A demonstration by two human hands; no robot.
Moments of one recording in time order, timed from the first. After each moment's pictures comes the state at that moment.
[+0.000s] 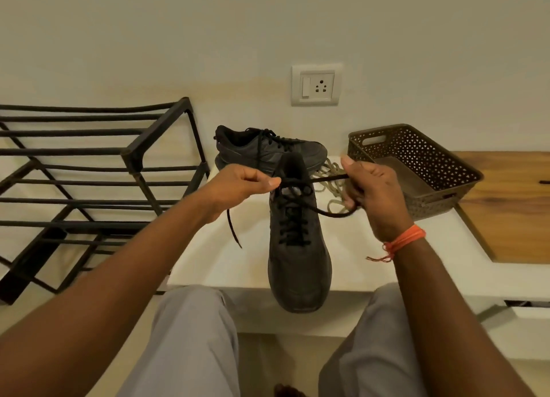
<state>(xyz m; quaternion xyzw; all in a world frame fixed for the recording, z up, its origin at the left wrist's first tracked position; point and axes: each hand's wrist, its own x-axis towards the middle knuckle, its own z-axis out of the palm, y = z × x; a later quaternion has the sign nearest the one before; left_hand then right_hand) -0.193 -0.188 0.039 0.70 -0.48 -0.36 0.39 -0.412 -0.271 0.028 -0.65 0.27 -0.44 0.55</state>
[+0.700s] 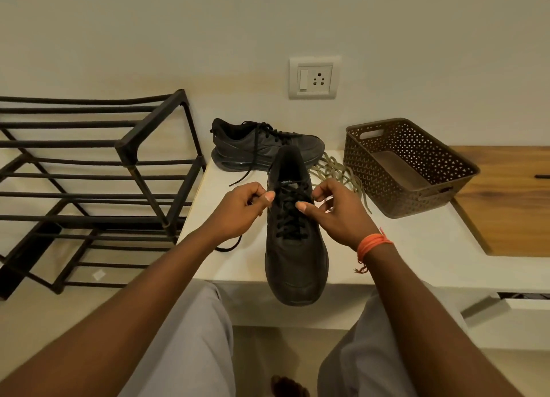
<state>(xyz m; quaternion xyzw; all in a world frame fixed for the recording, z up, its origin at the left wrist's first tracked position) -0.199 -0.183 -0.026 0.71 -0.55 -0.23 0.37 -0.394 -0.268 -0.023 -0.79 0.41 -0.28 0.36</state>
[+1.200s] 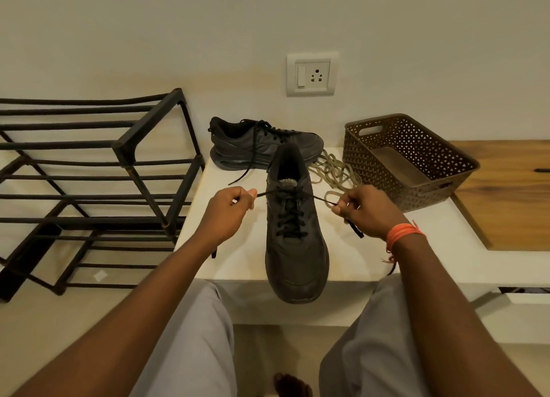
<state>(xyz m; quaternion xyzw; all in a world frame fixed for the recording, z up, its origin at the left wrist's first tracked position) -0.198 -0.175 -0.029 0.76 -0.43 -0.22 0.43 -0.428 -0.302 -0.024 -0.82 0.47 -0.13 0.30</state>
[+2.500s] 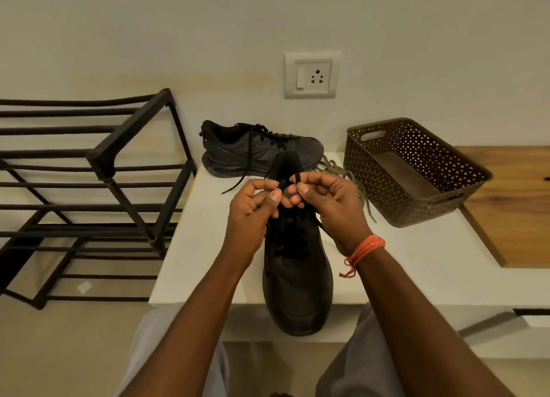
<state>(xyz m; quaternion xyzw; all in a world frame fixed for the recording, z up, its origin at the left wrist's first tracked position) -0.230 -0.205 -0.038 0.54 -0.42 -0.30 0.66 -0.362 -0.281 -0.017 -0.62 0.27 -0.42 0.60</state>
